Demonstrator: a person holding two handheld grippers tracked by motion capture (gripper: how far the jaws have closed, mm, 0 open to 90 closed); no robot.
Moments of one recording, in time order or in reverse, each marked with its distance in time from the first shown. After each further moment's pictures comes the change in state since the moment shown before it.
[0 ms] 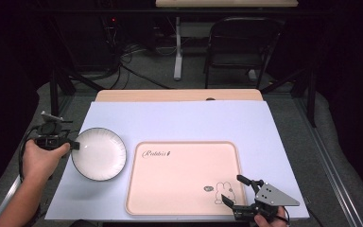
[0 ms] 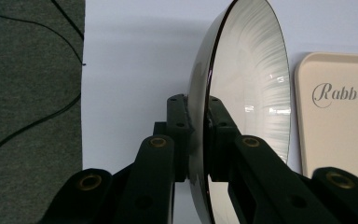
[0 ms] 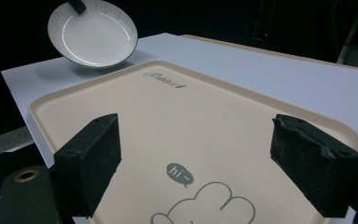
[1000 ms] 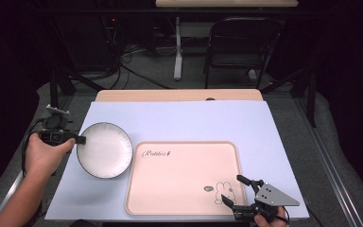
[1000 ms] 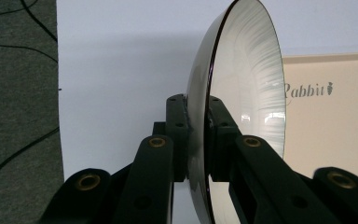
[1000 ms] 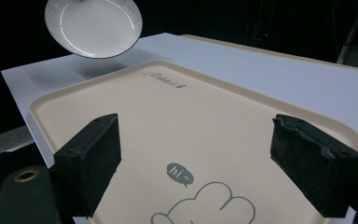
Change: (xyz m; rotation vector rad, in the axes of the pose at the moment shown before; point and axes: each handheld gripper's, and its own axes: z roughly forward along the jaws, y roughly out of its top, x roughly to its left) left arm -0.031 0.009 -0.020 -0.022 -0.031 0.091; right arm 0.000 0.000 0.000 0.000 0.000 -0.001
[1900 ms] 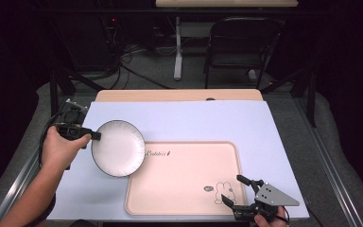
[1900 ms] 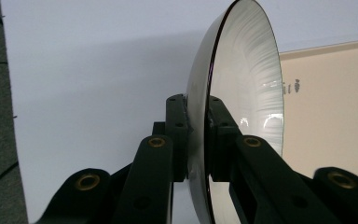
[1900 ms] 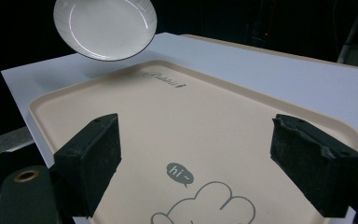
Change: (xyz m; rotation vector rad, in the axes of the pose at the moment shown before) left arm -0.041 0.017 0.011 0.015 -0.037 0.084; right arm 0.000 0.000 0.000 0.003 0.000 0.002
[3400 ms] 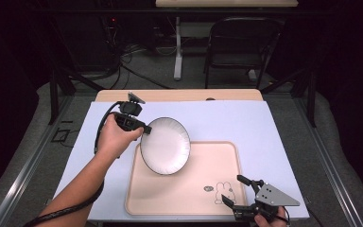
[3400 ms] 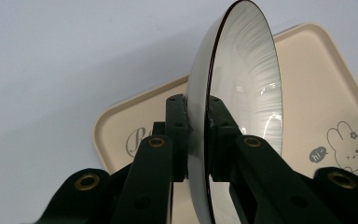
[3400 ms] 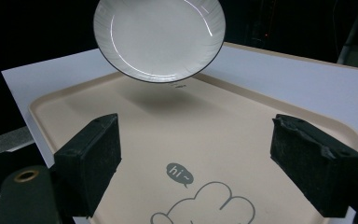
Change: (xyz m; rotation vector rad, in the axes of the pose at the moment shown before) left arm -0.124 0.044 0.046 0.039 -0.135 0.221; right arm 0.000 0.000 -0.001 -0.003 0.000 -0.002
